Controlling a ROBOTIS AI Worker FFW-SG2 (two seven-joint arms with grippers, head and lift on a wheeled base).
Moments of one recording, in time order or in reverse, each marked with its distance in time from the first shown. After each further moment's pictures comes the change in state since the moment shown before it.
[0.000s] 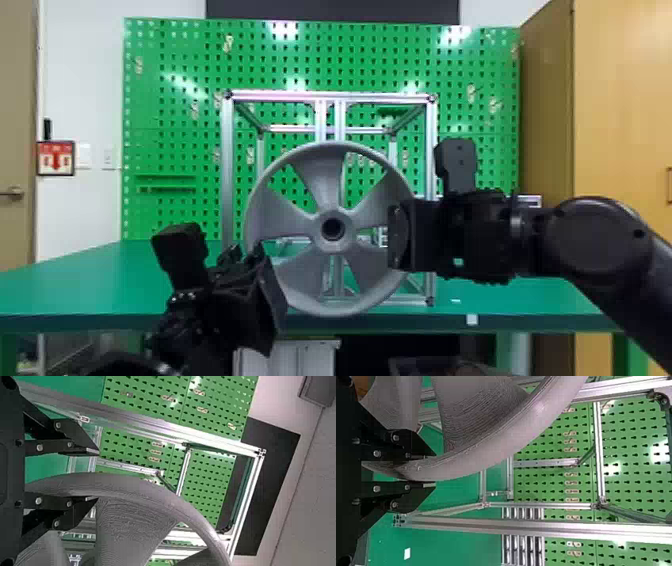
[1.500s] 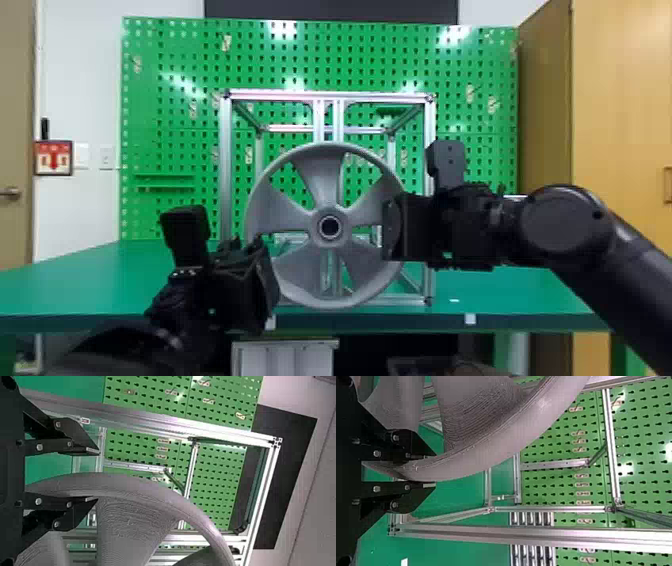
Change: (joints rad) left arm -0.100 0.000 0.026 0.094 -0.035 0.098 -0.082; right arm -0.067 0.077 -0.008 0.175 0.062 0.015 0.094
